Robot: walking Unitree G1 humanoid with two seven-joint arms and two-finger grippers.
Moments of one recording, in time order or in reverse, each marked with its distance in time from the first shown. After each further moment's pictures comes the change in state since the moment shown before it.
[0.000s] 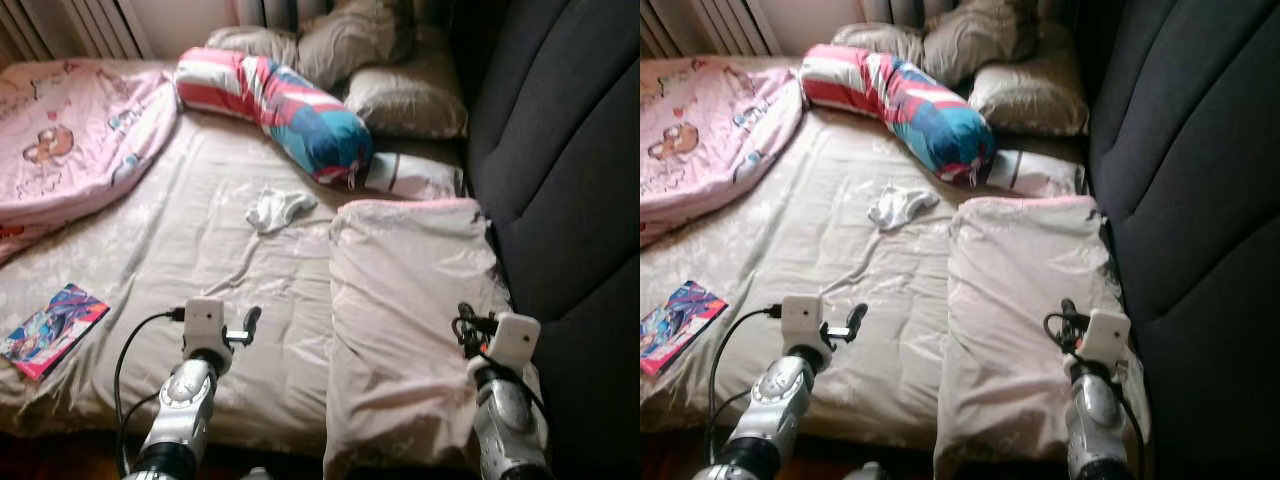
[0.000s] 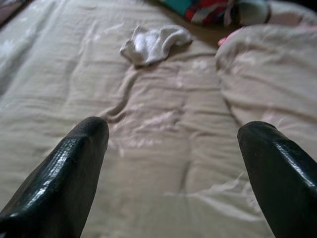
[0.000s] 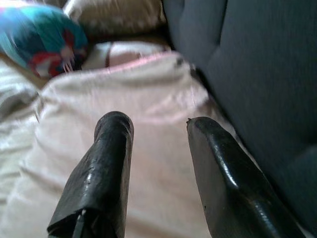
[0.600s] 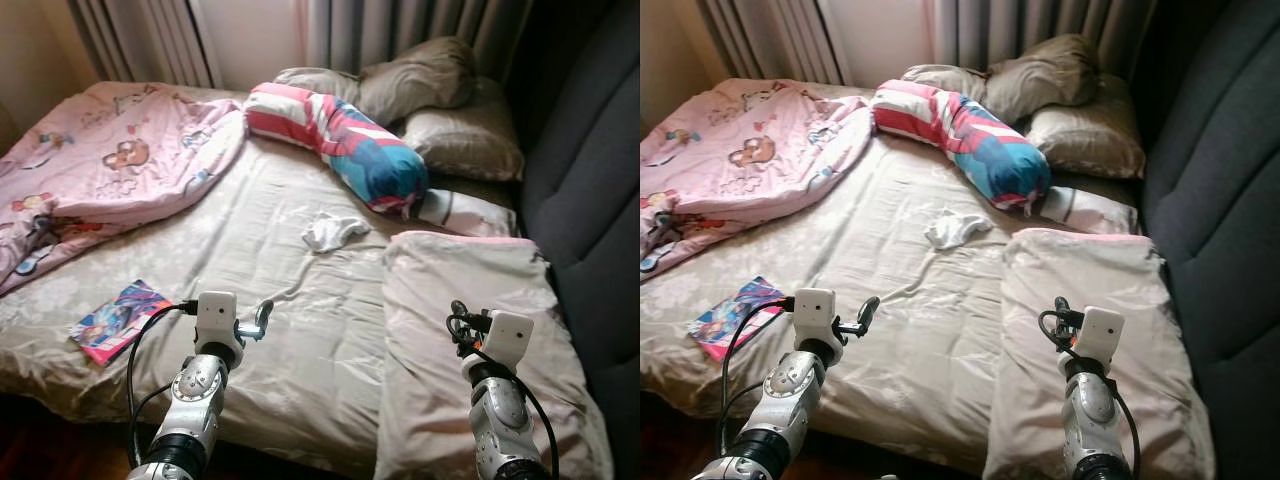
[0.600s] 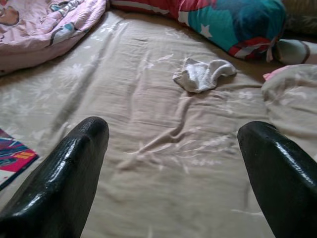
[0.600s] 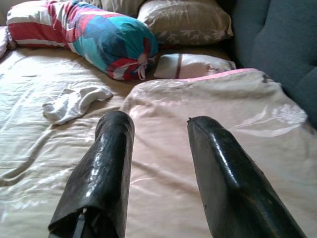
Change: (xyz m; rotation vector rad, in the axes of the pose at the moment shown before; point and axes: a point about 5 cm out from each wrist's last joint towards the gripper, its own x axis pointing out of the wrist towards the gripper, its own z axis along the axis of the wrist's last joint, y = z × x) left arm 0.003 -0.003 0.005 0.021 -0.035 -0.020; right arm -0.004 0.006 -0.009 0.000 0.038 0.028
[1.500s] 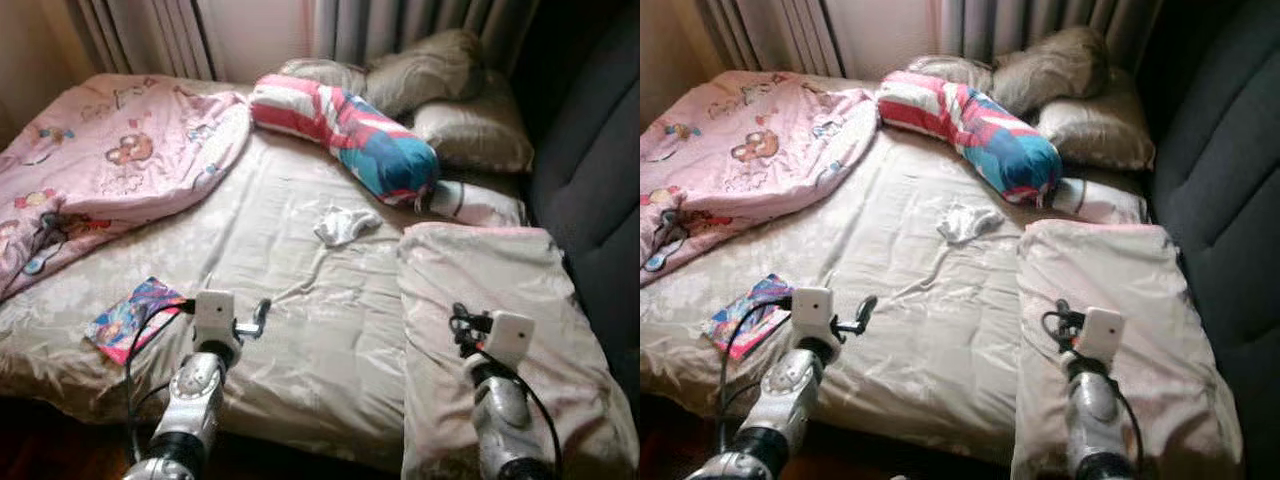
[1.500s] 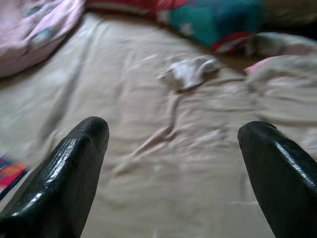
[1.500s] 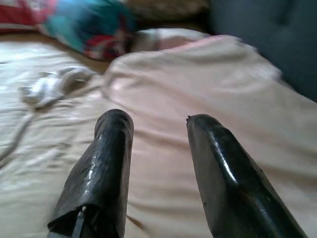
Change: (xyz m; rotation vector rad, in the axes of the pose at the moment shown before) left arm 0.004 -0.012 0.004 0.002 -0.021 -0.048; right arm -0.004 -0.020 -0.008 0.014 0.054 -0.054
